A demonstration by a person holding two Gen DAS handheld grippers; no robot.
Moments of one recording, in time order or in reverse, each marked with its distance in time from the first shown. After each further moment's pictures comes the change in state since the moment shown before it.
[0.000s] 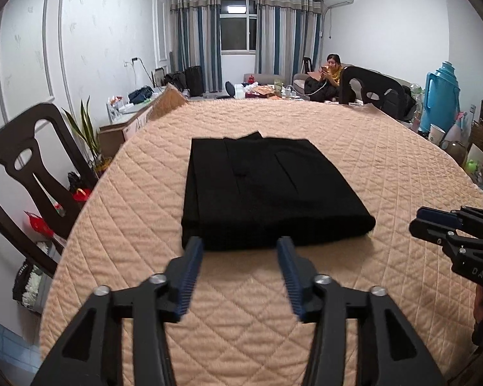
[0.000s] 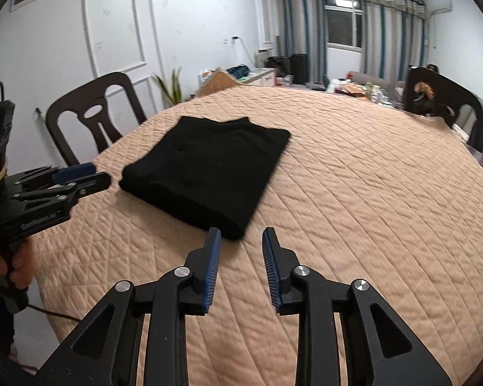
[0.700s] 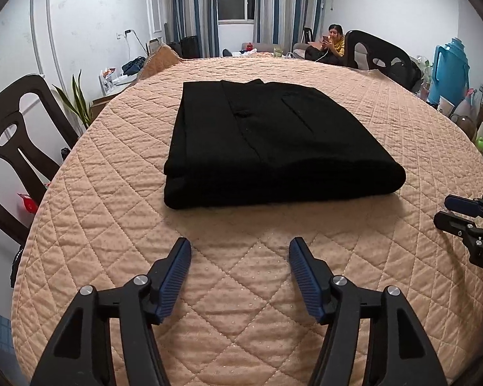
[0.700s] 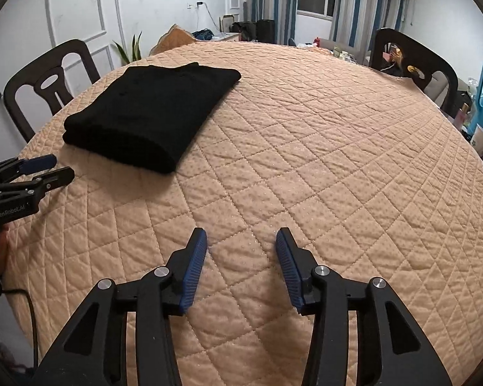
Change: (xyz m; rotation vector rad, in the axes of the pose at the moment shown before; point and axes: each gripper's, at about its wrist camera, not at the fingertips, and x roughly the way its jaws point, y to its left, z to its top) left arm 0.051 -0.003 -0.021 0.014 0.144 0.001; right arm 0.027 -0.023 -0.022 0.026 0.165 -0.137
